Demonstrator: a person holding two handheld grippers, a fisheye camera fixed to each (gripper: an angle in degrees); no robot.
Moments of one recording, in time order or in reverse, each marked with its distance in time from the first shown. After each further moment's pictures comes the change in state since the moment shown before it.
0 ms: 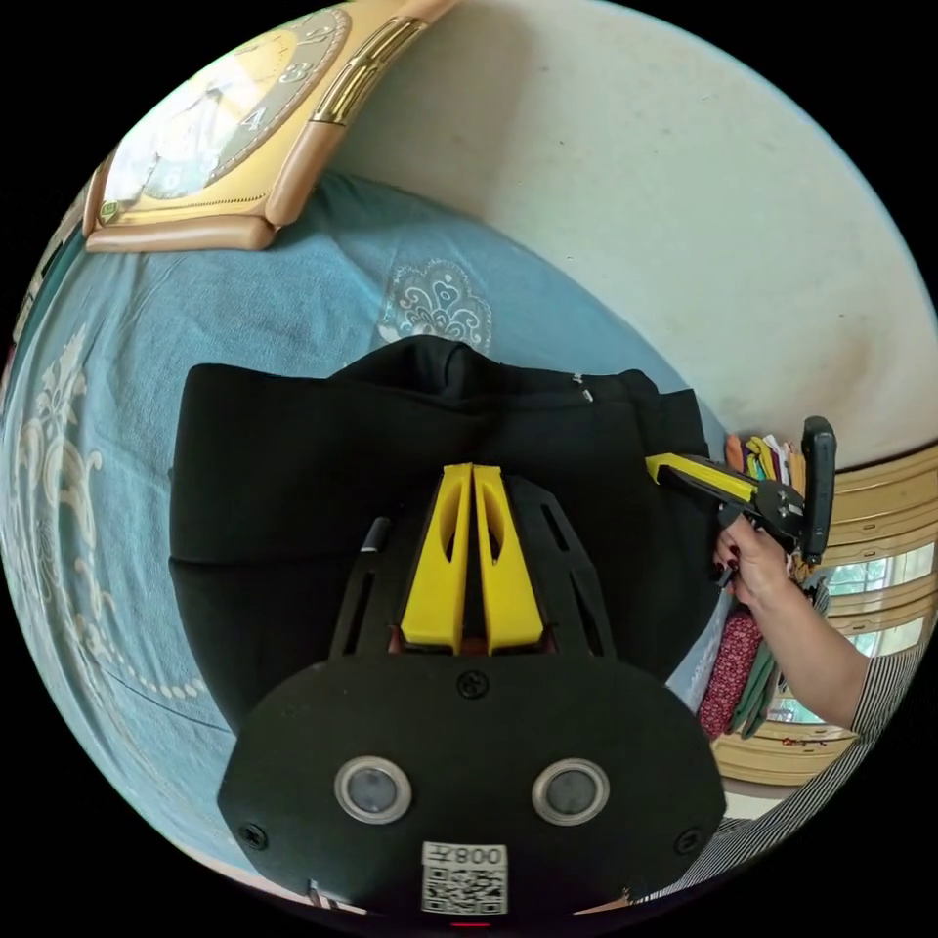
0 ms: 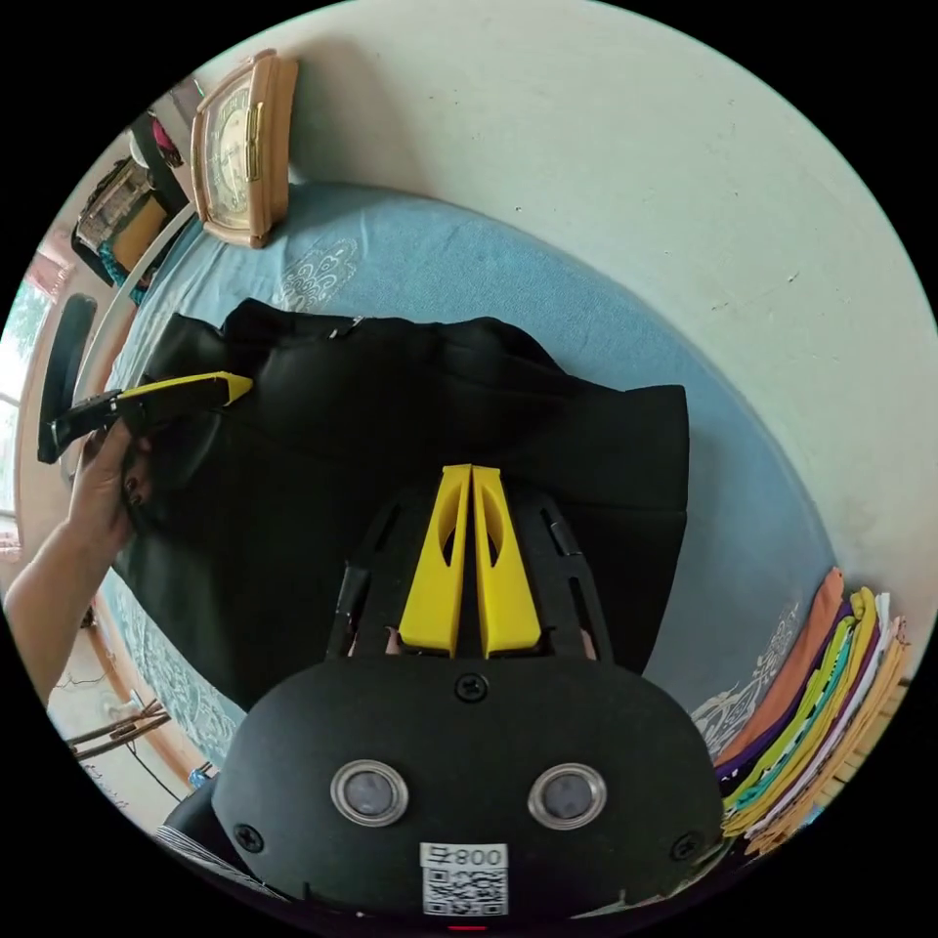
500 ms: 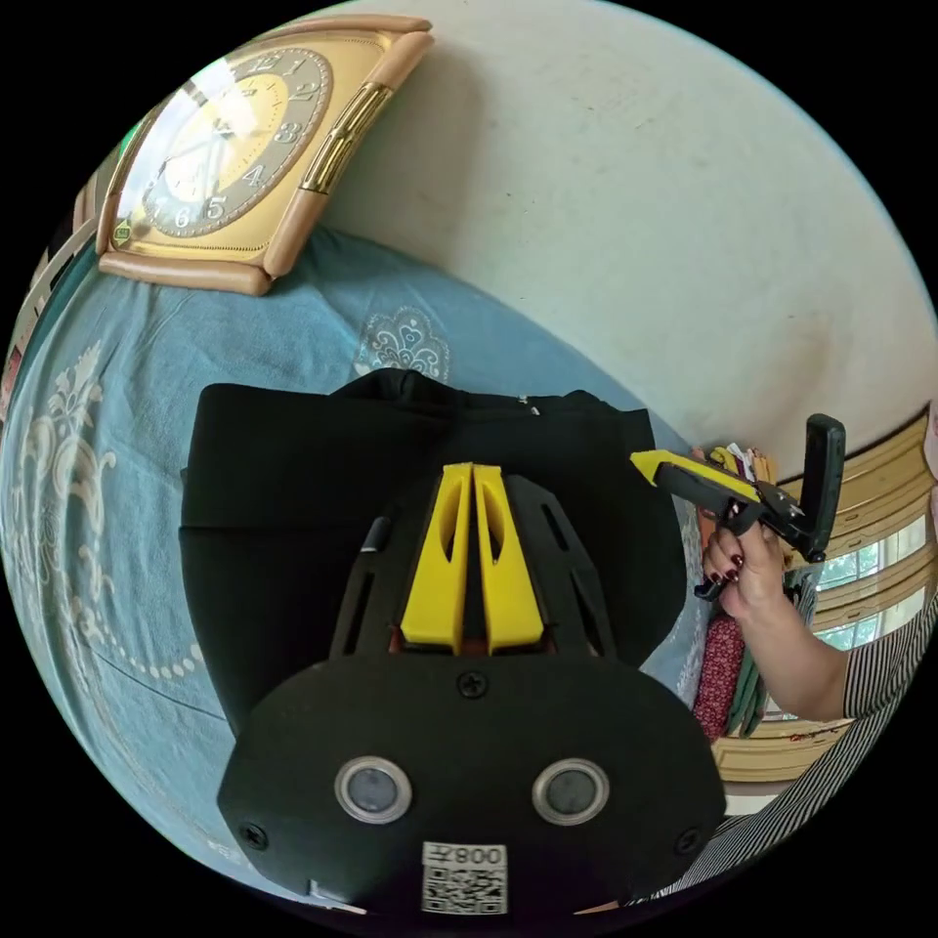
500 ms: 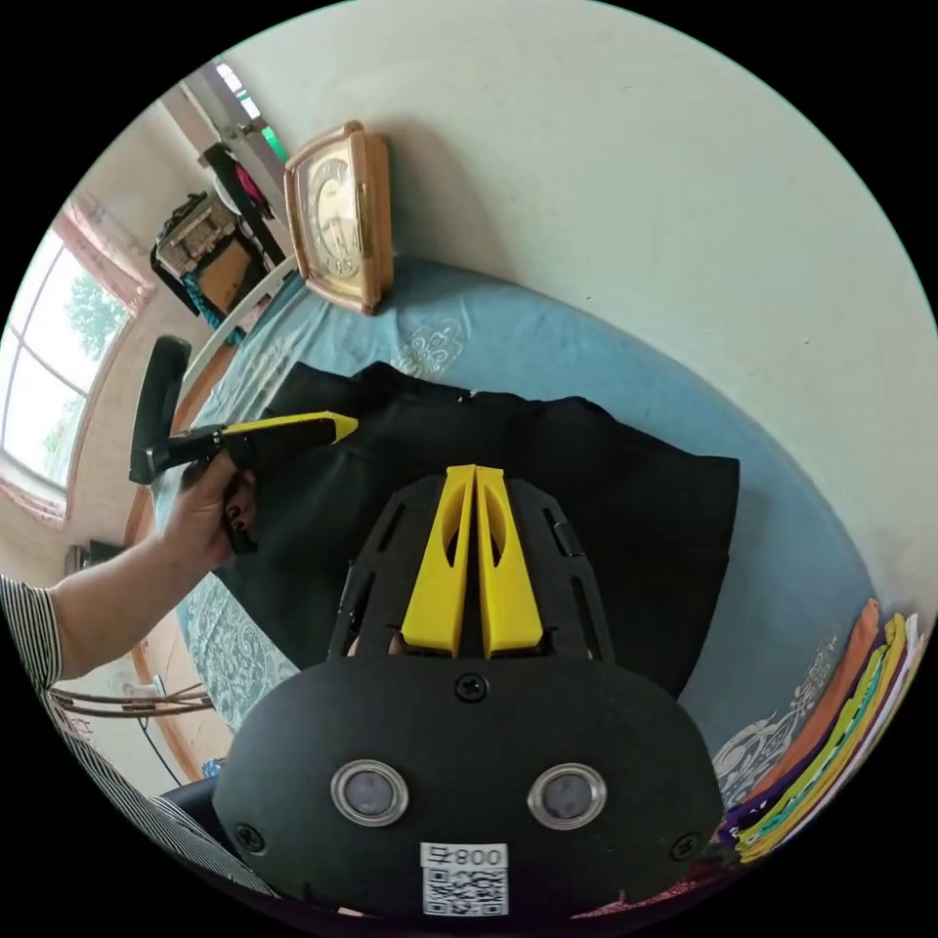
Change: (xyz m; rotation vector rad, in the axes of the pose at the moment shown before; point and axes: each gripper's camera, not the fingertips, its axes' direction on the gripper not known) left arm 0.014 0.037 -0.047 0.091 0.053 0.008; right arm -0.103 -0.012 -0.079 0.116 -0.178 -0.084
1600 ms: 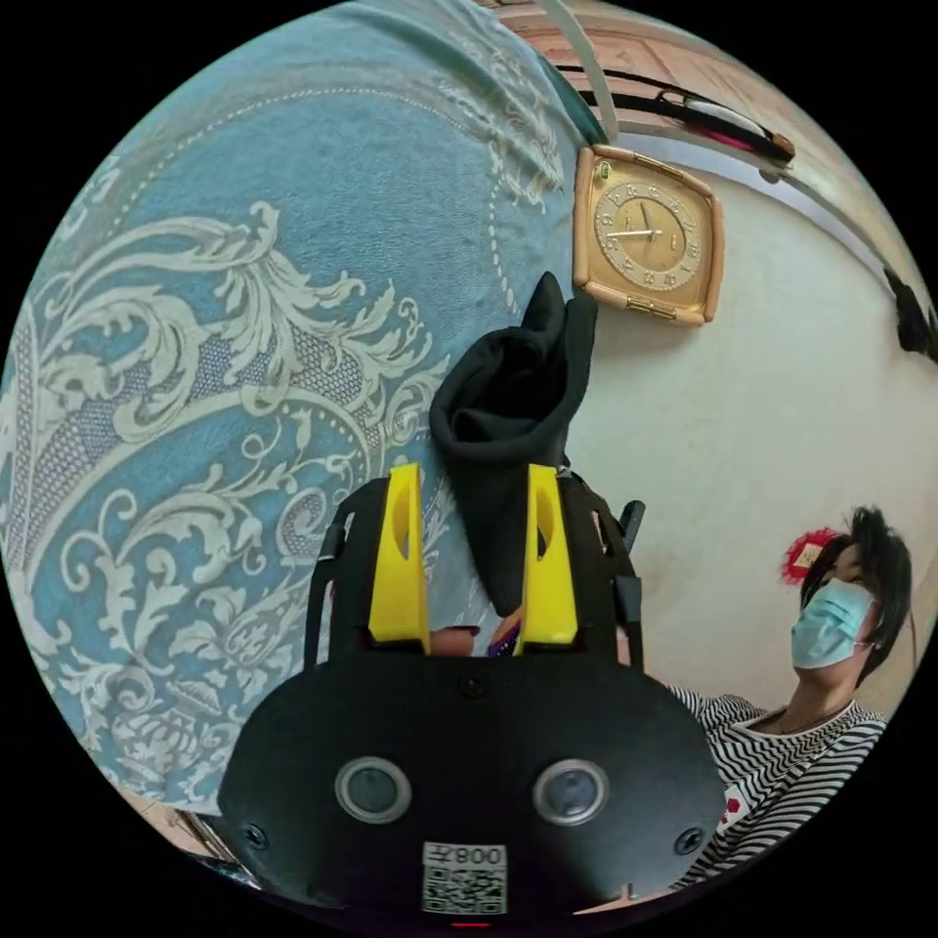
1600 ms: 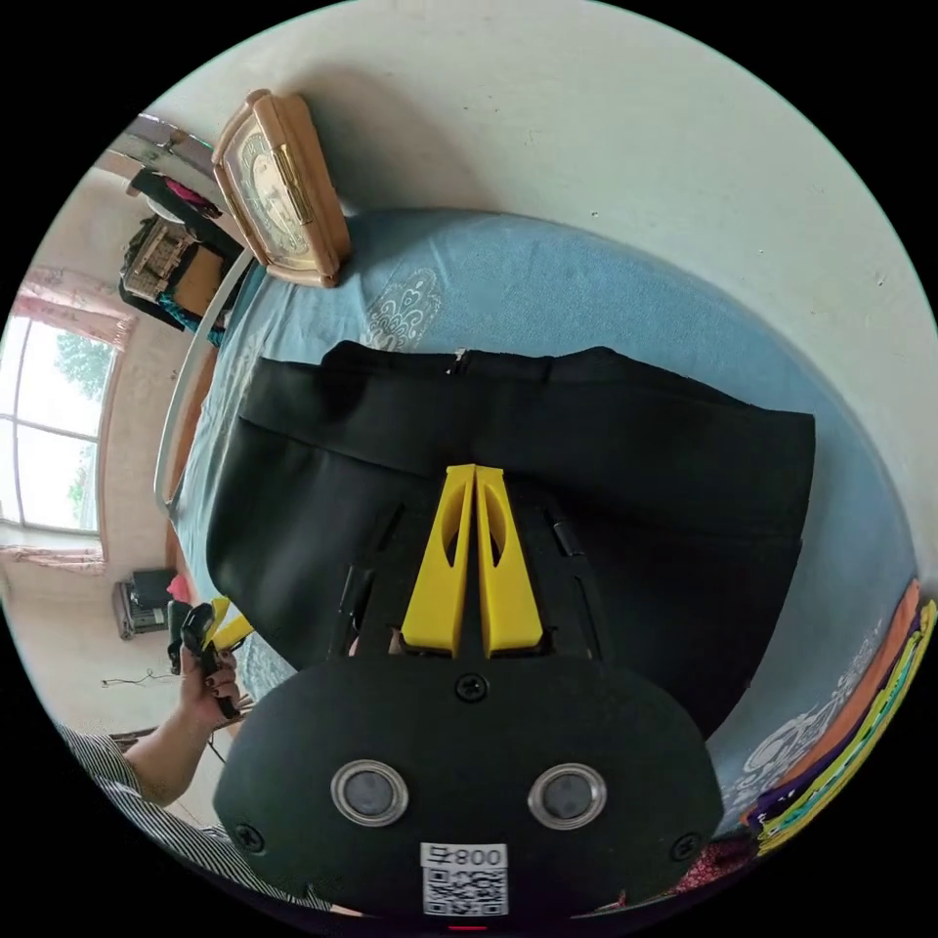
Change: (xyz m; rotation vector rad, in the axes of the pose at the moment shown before) left arm -0.234 0.435 -0.111 0.311 0.620 -0.913; right arm -0.034 -0.012 0.021 -0.091 -0.102 0.154
